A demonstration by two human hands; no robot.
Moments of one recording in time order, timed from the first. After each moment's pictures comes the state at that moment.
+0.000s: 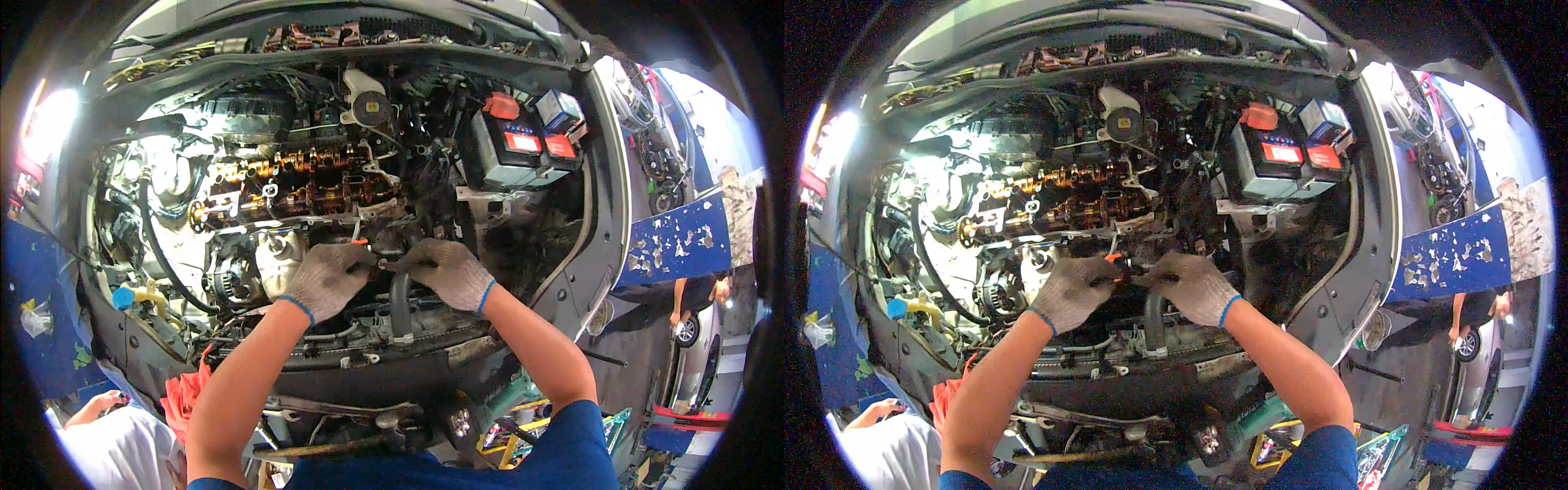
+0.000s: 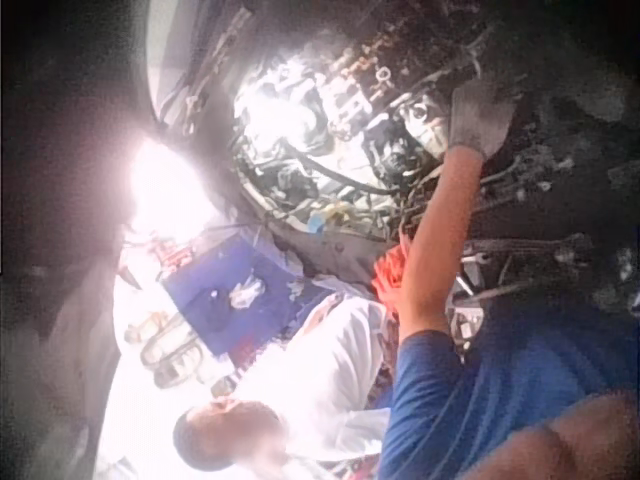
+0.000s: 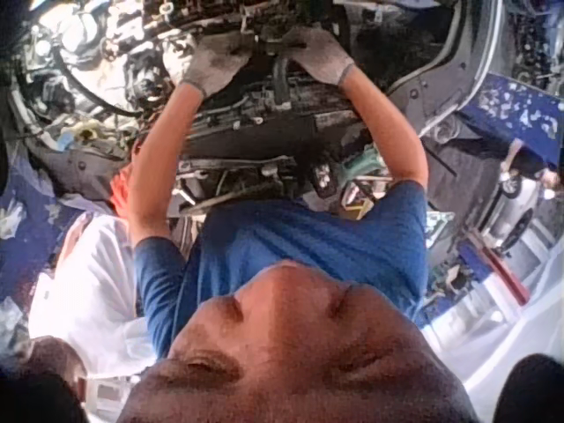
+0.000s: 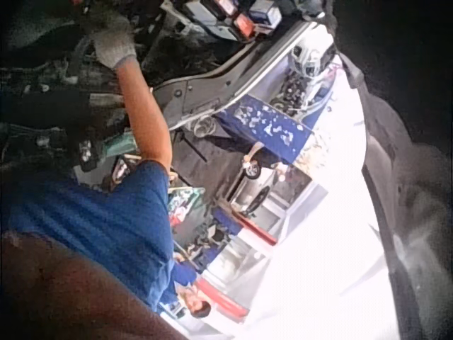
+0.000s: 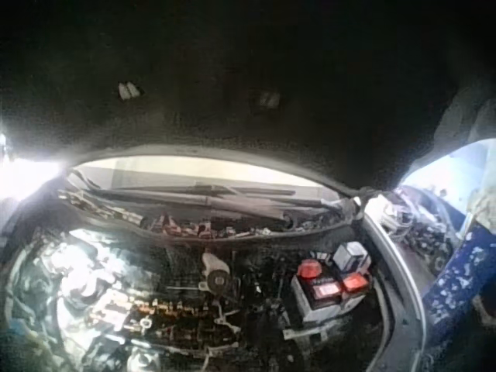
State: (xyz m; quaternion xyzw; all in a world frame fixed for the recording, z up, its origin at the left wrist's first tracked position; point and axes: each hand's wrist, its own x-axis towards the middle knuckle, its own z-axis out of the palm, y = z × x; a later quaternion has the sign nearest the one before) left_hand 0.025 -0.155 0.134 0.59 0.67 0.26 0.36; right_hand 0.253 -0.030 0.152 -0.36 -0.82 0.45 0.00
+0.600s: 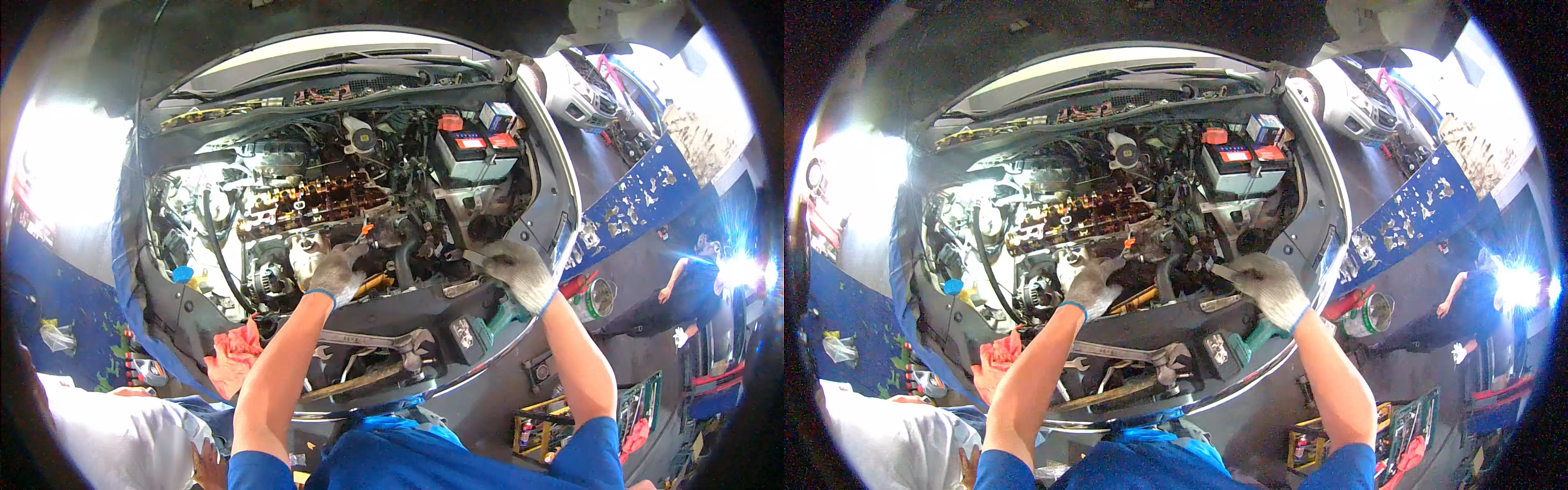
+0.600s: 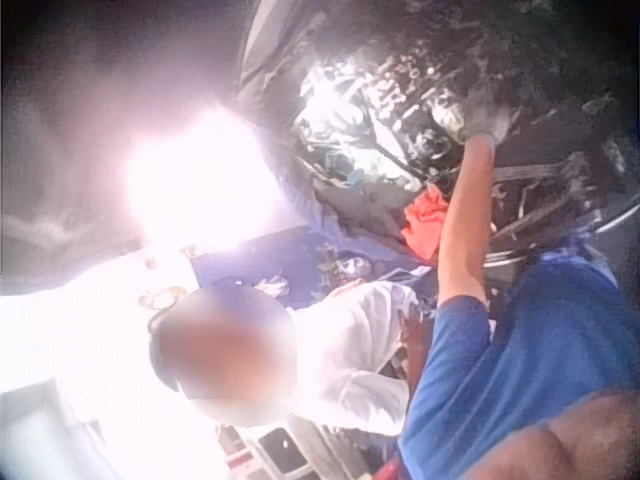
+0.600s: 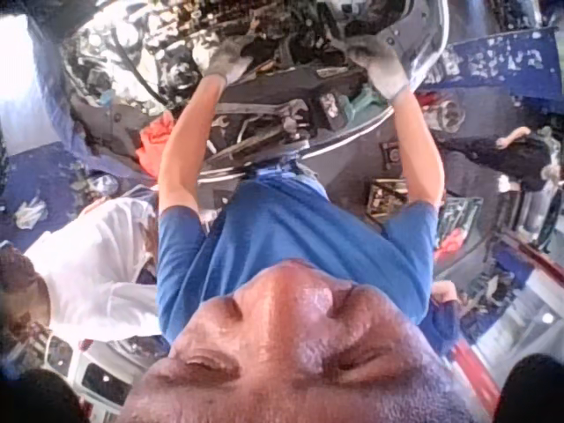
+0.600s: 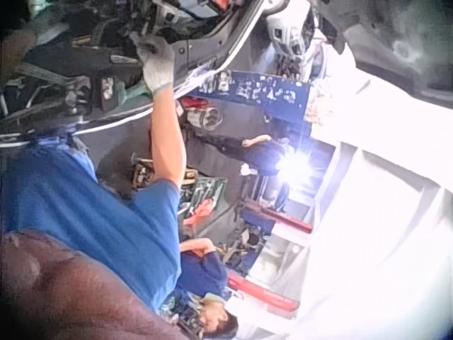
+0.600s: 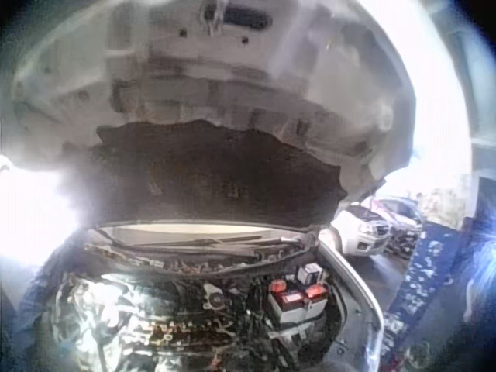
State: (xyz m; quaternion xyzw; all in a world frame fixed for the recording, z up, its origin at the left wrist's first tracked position) left_hand 0.044 -0.269 0.142 0.64 0.70 0.23 0.21; right_hand 0.401 -0.194 0.292 -0.50 -0.75 0.41 0.18
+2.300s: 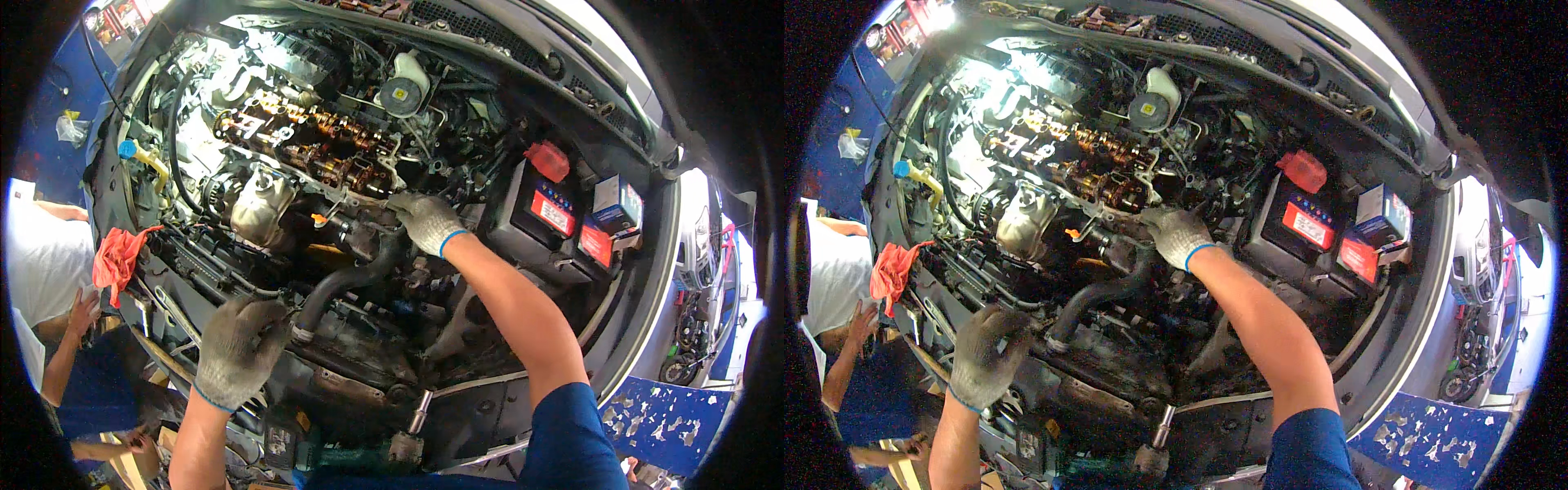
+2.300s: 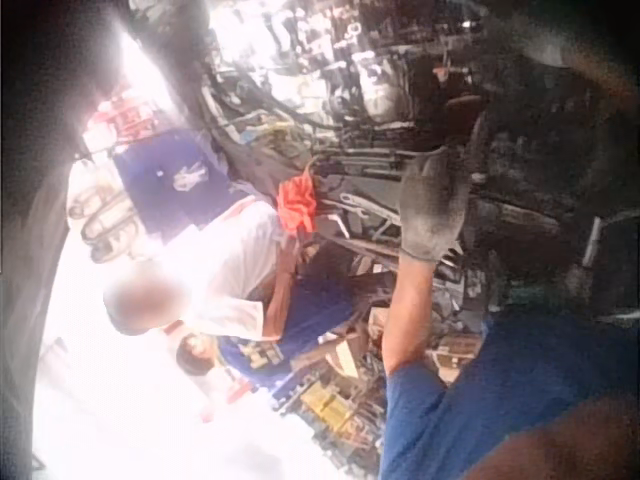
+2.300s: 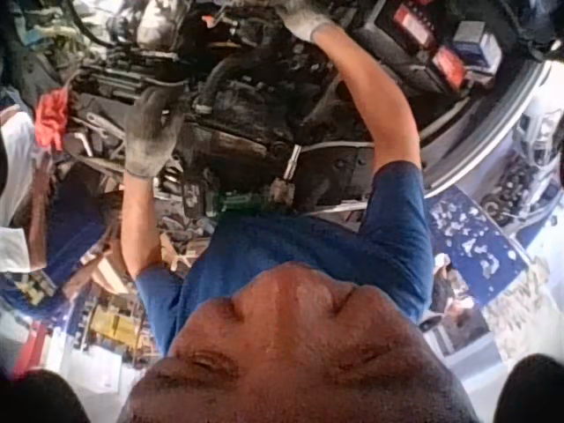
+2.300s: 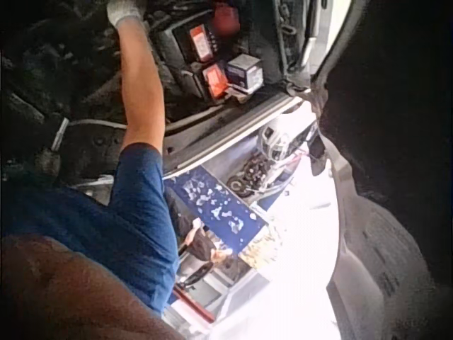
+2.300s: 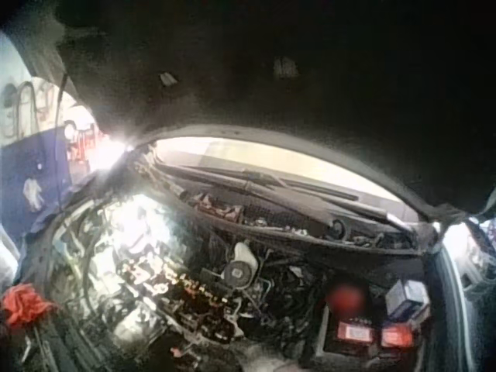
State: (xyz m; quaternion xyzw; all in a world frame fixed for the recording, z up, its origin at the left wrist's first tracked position) left_hand 0.219 -0.213 0.193 0.32 0.90 0.28 0.11; right_hand 0.218 0.158 0.031 -0.12 -0.95 0.27 -0.10
